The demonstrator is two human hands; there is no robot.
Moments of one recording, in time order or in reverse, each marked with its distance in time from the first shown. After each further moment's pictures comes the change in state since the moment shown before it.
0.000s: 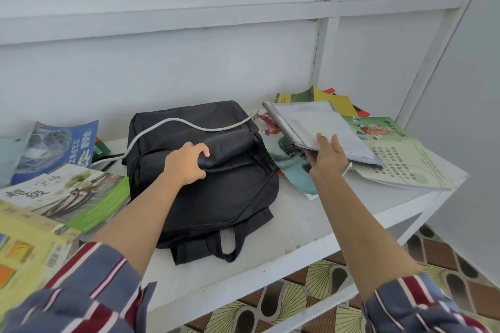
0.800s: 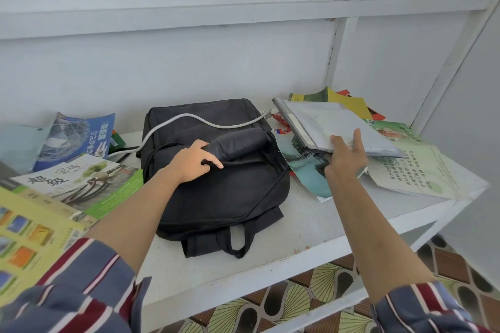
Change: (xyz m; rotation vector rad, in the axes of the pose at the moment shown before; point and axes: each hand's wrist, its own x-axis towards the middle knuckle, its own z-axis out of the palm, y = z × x) left_hand -0.007 -0.021 -0.006 -0.111 -0.101 0.150; right_hand 0.006 -0.002 -0.001 -0.055 0.022 -0.135
